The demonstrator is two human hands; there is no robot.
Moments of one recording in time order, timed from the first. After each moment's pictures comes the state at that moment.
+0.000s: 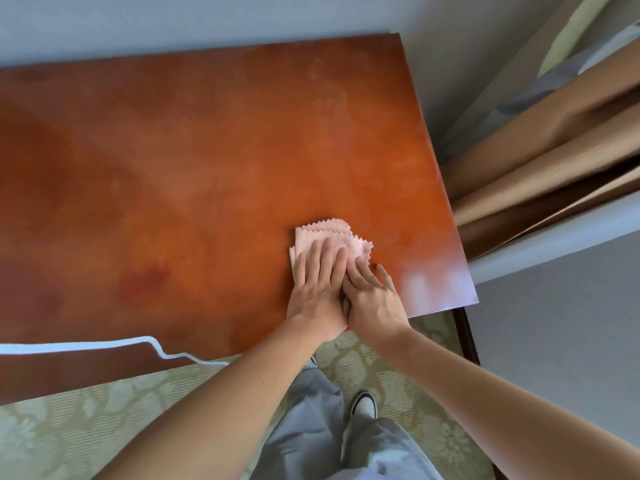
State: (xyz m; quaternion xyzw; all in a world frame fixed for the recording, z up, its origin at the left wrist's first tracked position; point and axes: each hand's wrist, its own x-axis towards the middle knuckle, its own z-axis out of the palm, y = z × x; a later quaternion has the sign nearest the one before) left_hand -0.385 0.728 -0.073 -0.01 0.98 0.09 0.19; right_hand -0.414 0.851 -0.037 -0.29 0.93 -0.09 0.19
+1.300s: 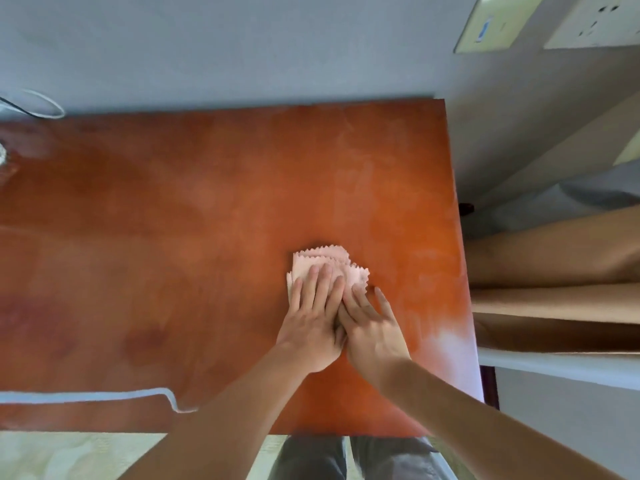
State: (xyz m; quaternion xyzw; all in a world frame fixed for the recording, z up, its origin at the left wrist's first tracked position) left_hand -0.488 0.700 -0.054 -0.06 0.95 0.09 0.29; right_hand -0.541 0.833 -0.027 -0.41 0.89 -0.04 0.19
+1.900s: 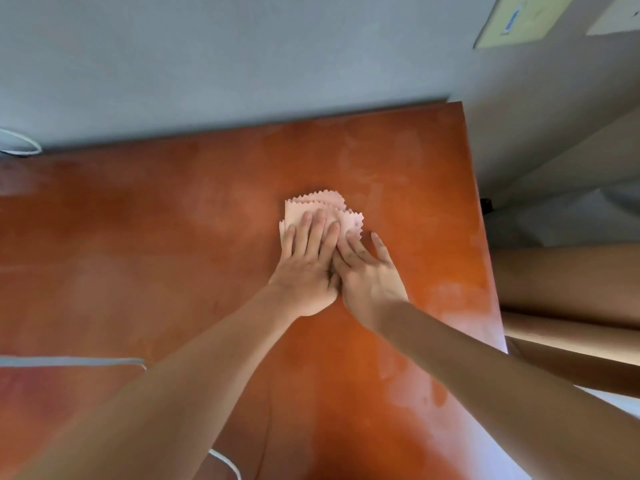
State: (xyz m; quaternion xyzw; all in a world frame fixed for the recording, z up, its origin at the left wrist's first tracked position) left_hand -0.619 0.609 -0.068 -0.04 0.97 0.06 0.25; right_hand -0.664 0.752 -0.052 -0.41 0.89 -0.04 0.18
